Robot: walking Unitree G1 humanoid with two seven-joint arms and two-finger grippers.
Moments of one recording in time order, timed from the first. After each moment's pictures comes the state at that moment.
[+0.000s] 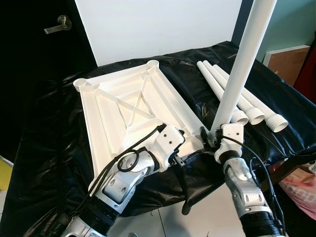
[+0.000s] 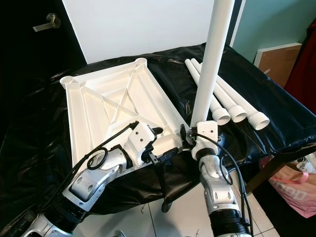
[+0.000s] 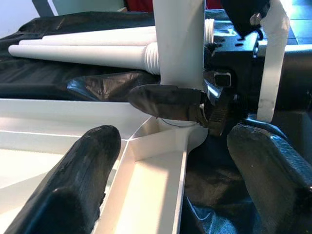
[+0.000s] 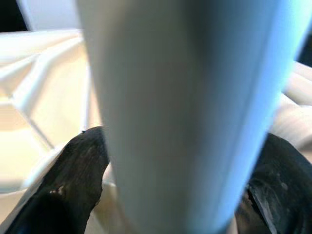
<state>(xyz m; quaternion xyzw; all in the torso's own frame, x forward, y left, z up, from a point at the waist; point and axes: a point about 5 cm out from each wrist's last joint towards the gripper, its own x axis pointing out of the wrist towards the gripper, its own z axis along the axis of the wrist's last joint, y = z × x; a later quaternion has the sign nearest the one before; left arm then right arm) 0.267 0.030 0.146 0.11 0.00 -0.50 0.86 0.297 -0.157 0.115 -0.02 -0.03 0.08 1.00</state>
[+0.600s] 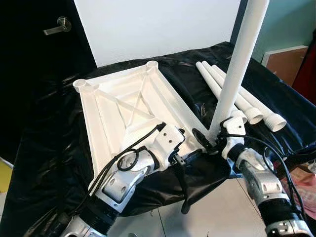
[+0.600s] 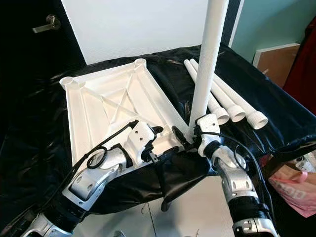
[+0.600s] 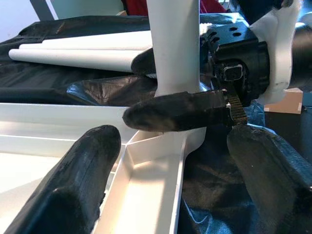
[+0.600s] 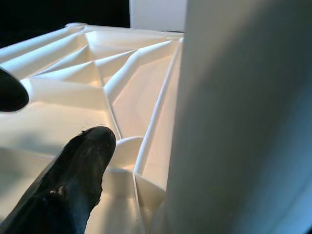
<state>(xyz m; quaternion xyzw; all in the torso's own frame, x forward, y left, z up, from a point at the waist) 0.268 0.030 0.148 0.11 -0.01 -0.50 0.86 0.310 -0.171 0.123 -0.08 -0.03 0.28 0.95</state>
